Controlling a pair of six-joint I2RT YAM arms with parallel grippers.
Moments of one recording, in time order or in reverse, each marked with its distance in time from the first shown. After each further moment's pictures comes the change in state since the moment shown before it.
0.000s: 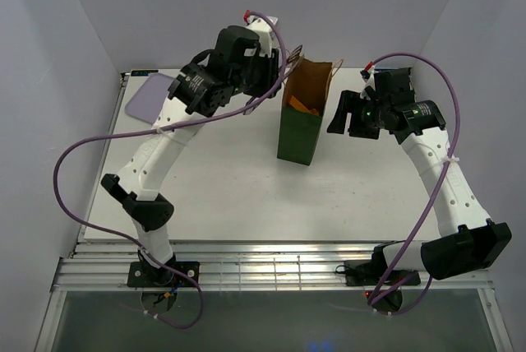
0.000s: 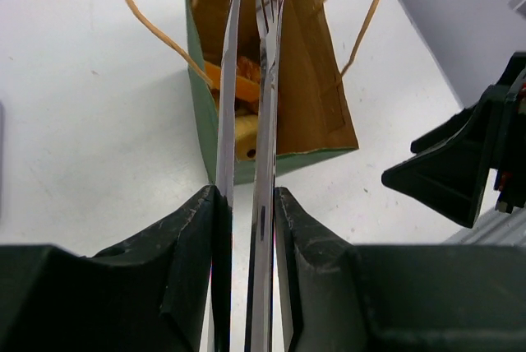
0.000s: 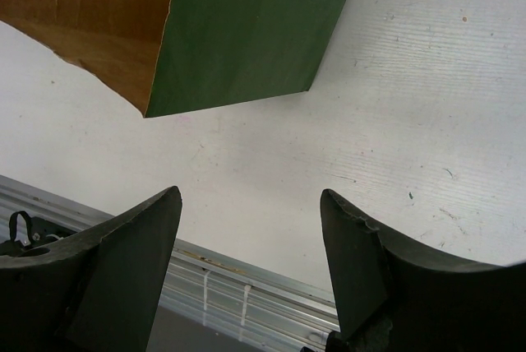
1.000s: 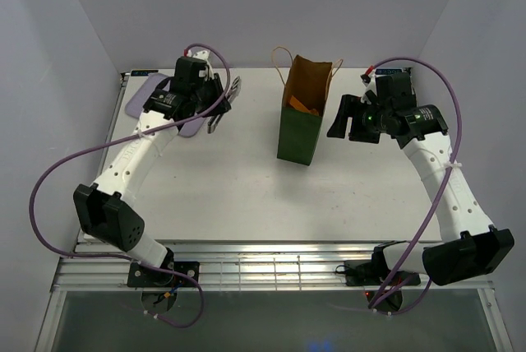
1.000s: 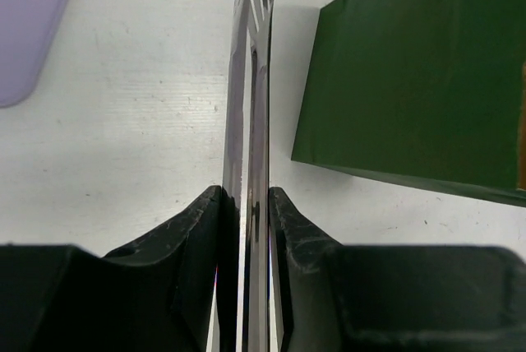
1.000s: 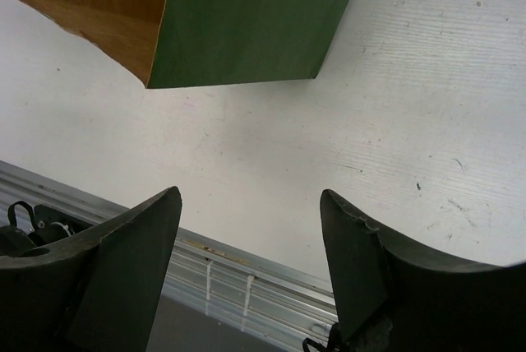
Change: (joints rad) left arm 0.357 -0.284 -0.739 0.311 0.097 -0.171; right arm 0.000 -0.032 -0.028 -0.009 -0.026 0.001
